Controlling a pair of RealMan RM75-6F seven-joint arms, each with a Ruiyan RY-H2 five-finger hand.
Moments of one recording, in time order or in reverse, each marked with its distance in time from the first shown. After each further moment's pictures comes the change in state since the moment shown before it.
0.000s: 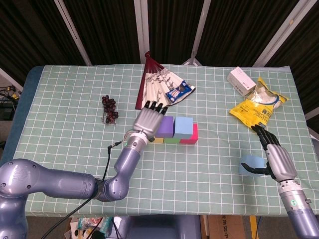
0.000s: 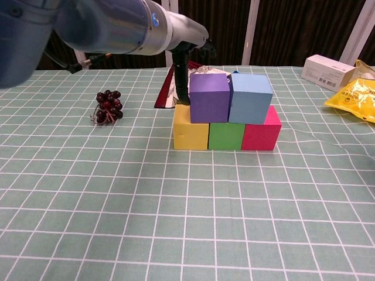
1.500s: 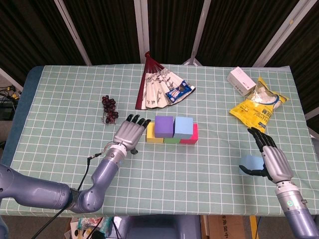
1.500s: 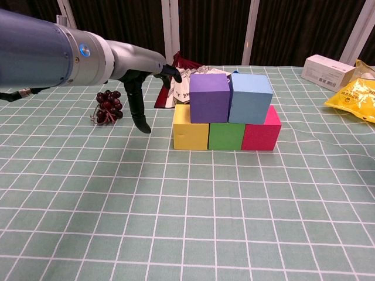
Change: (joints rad) left arm 0.162 0.081 0.107 -0.186 0.133 0.020 -0.138; right arm 0.009 -0.019 -0.012 0.002 0.009 -0.013 -0.040
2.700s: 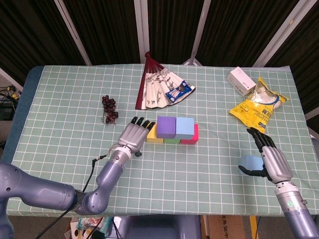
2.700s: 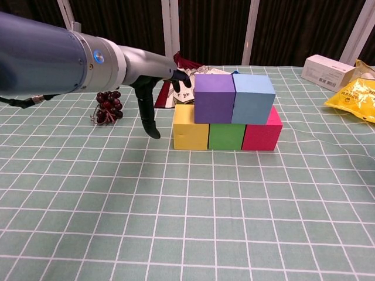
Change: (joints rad) left arm -0.013 -0.030 -0.005 -0.001 -0.015 0.020 0.013; right arm -0.002 0.006 -0.003 -0.008 -0.014 0.003 0.008
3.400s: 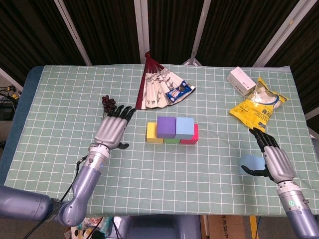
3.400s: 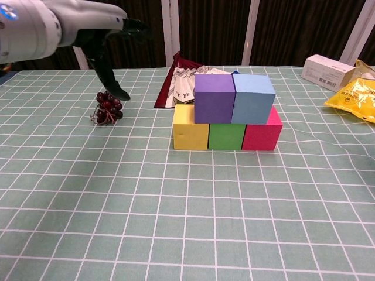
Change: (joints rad) left arm 0.212 0.127 0.042 -0.206 0.306 0.262 -0.190; right arm 0.006 0.012 -0.007 0.011 0.024 -0.009 -0.069
